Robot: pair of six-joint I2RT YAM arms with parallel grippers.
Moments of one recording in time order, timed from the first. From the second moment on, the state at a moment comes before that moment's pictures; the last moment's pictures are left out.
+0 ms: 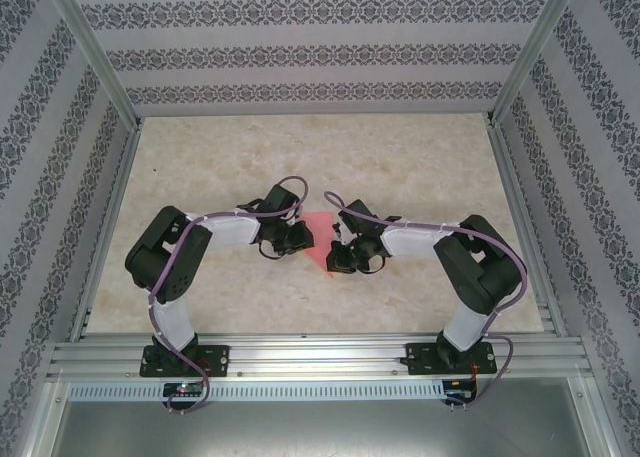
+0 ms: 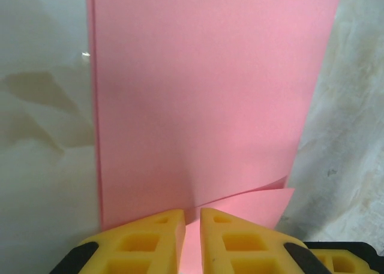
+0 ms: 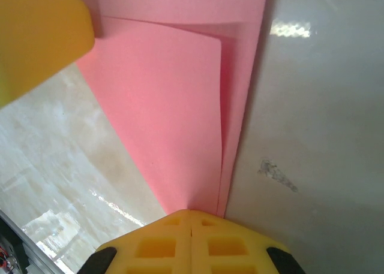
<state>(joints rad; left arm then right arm) -0.57 1.84 0.99 -0.23 0.41 -0.81 0.66 1.73 0.84 -0.32 -0.46 0.62</state>
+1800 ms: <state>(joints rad) -0.51 1.67 0.79 -0.07 0.50 -0.92 0.63 1.74 0.96 -0.40 -0.31 0.53</state>
